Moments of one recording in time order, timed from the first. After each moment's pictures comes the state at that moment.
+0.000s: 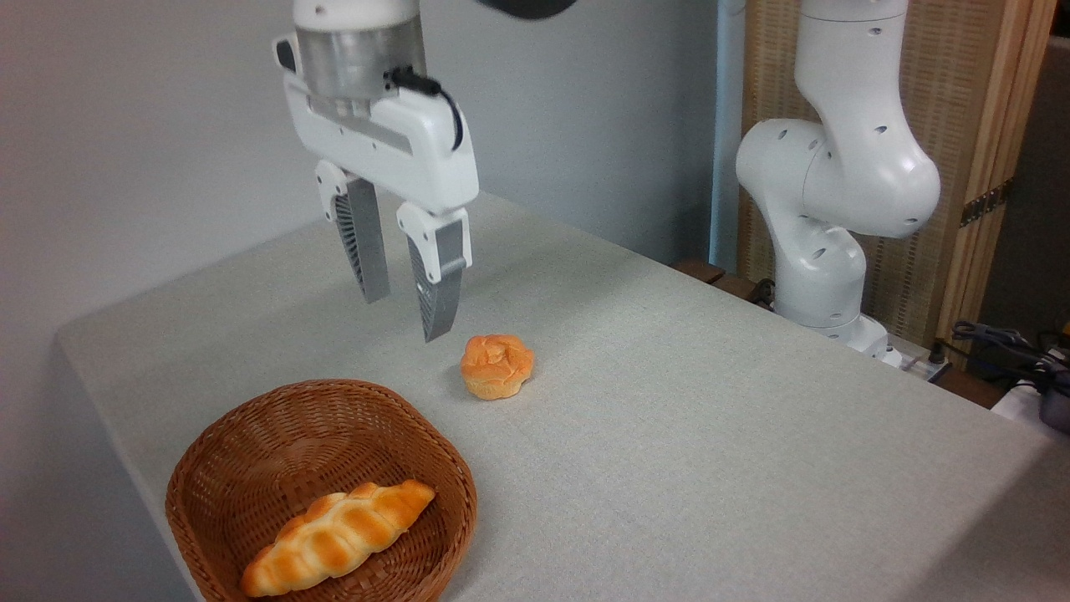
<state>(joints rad) 0.00 -0.04 -0.07 -1.69 -0.06 1.73 0.64</state>
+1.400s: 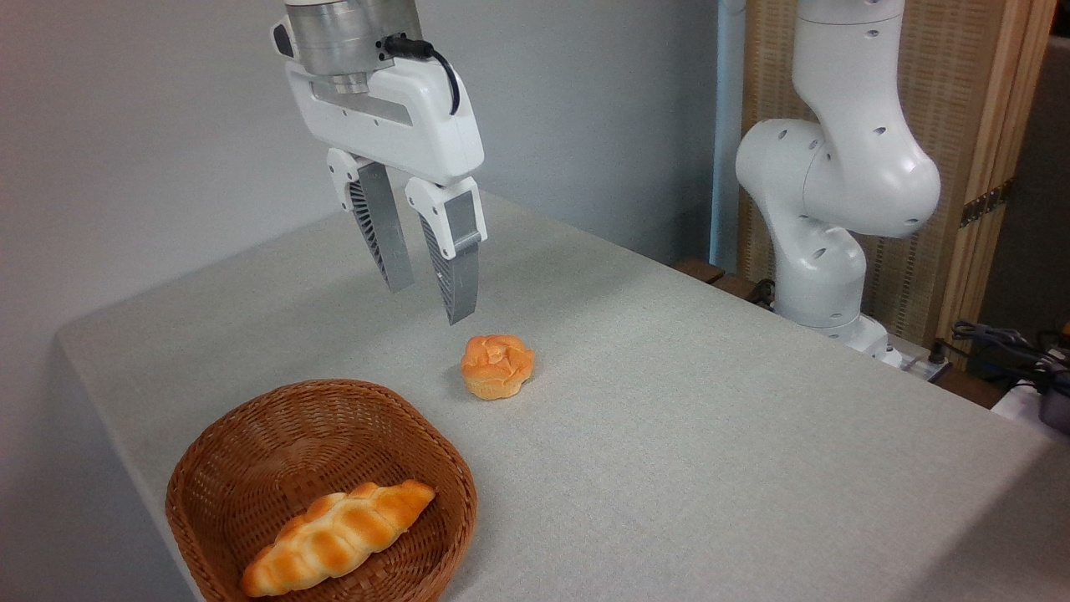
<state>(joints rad) -0.01 0.00 -0.08 -1.60 0.02 1.59 0.65</state>
